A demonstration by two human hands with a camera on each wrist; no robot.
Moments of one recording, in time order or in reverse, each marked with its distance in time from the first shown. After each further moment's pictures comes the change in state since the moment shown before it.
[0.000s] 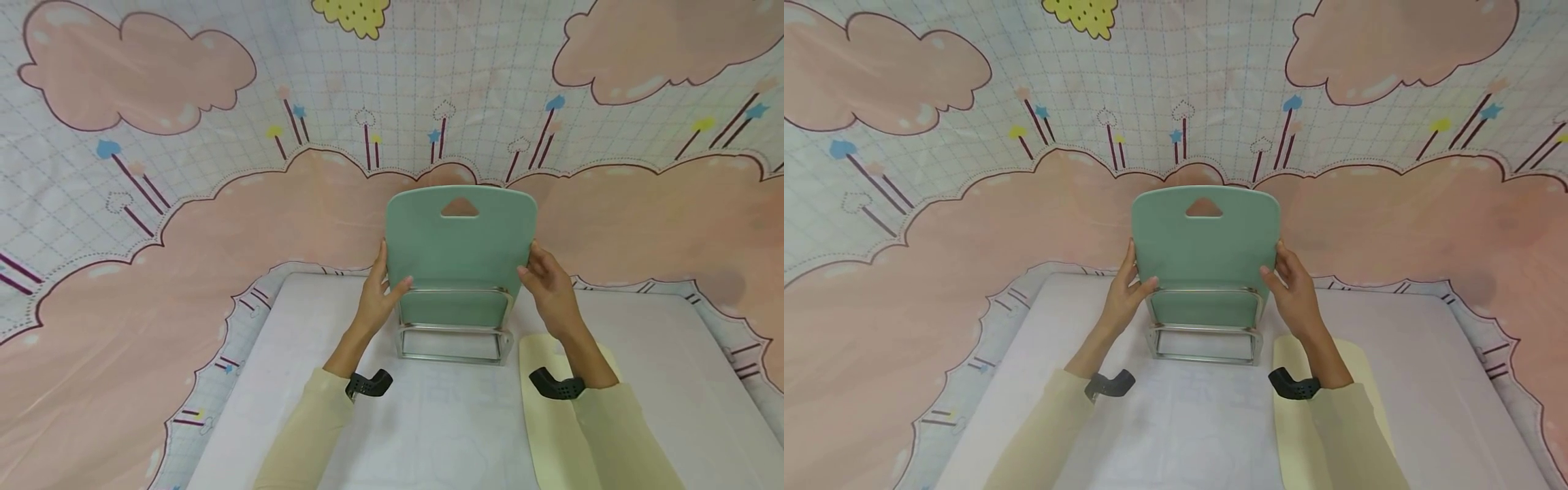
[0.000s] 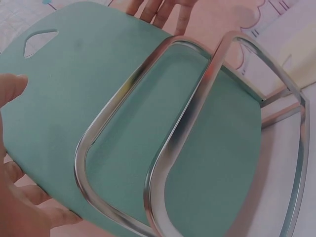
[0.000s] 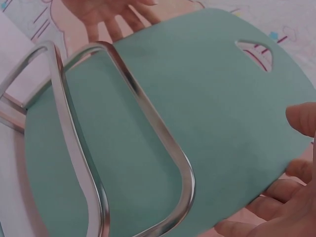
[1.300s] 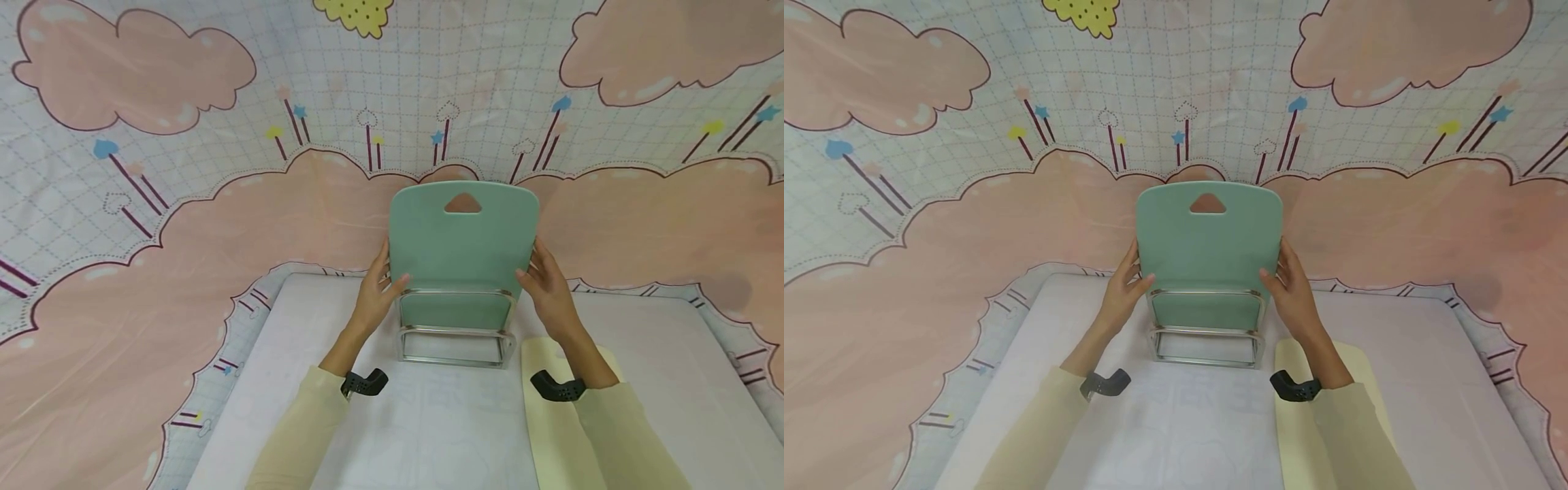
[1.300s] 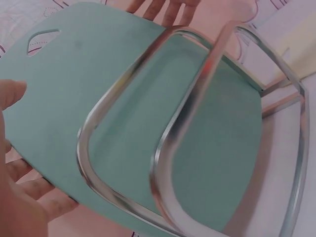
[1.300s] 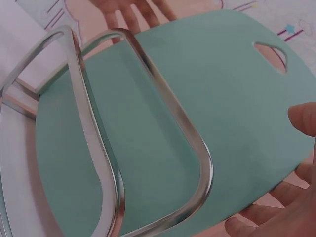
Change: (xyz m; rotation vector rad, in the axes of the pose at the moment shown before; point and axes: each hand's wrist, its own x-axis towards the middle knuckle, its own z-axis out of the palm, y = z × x) left_hand 0.006 -0.003 -0.006 0.024 -0.005 -0.007; right_hand 0.012 0.011 0.000 -0.060 -0.040 0.037
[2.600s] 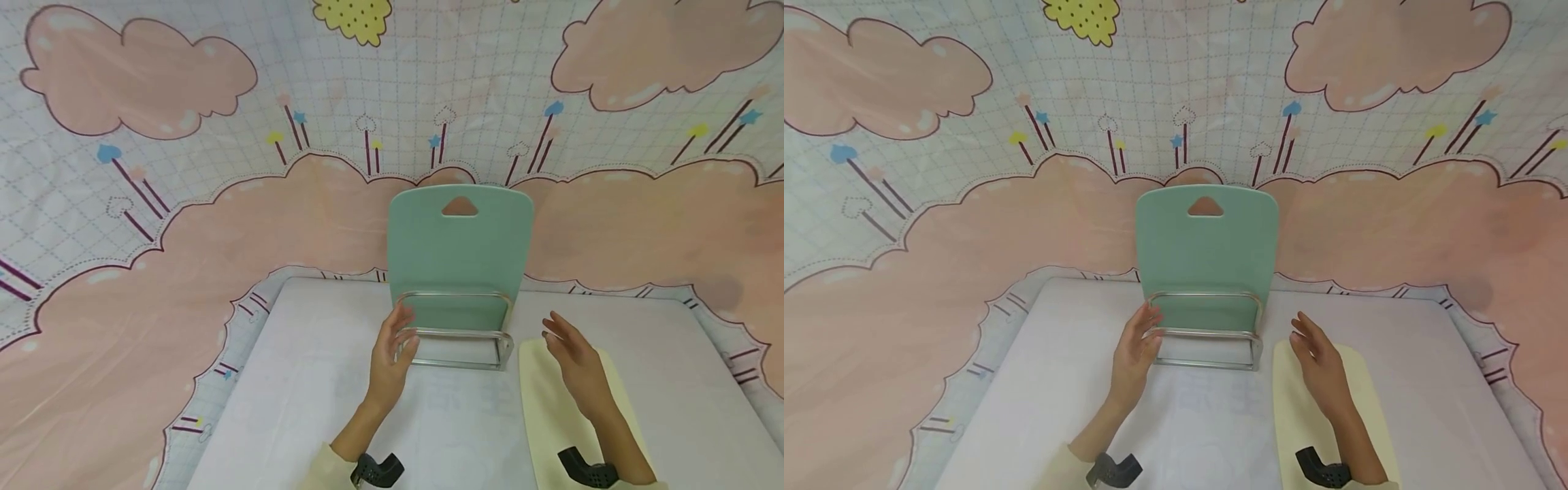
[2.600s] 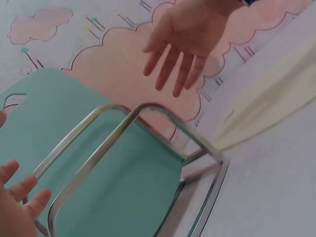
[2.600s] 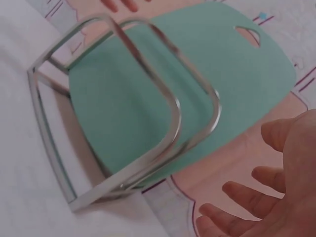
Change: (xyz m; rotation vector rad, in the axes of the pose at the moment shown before) left_hand -0.085 -0.007 0.061 -0.230 0.139 0.142; right_hand -0.110 0.033 -0.014 -0.275 0.099 0.141
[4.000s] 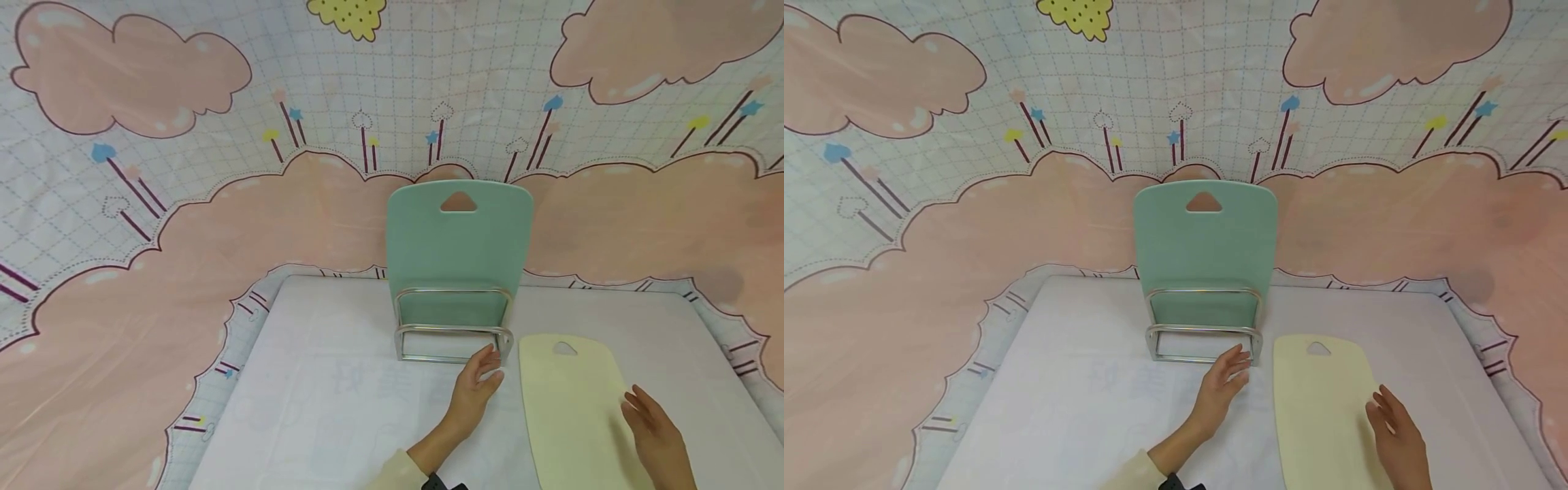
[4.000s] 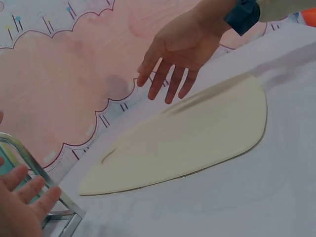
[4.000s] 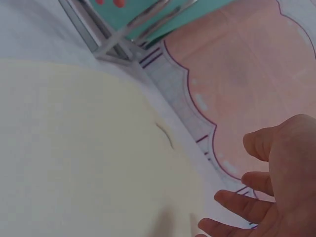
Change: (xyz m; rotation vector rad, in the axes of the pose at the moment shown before) left_hand -0.034 -0.062 0.115 -0.220 -0.134 -0.350; right_hand -0.092 0.086 -0.070 -0.151 0.067 0.444
